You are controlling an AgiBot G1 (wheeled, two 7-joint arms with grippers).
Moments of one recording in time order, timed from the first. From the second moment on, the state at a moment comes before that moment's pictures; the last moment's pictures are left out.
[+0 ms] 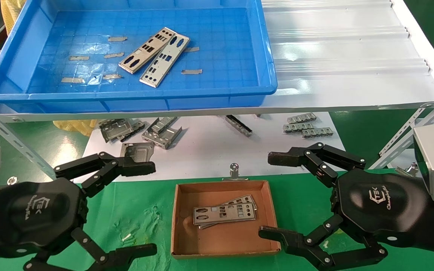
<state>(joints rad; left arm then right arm) -1.08 0.61 0.28 -1.28 0.73 1.50 -0.19 1.09 -0.56 -0.41 1.24 -0.63 -1.43 0.11</state>
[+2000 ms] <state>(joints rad) -1.08 0.61 0.28 -1.28 0.73 1.50 -0.19 1.09 -0.56 -0.41 1.24 -0.63 -1.43 0.11</state>
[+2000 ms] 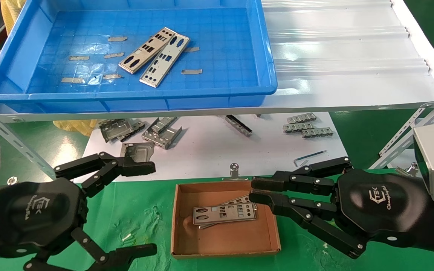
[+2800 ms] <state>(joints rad) -1.08 0.61 0.28 -1.28 0.73 1.50 -0.19 1.09 -0.56 -0.41 1.24 -0.63 -1.43 0.11</state>
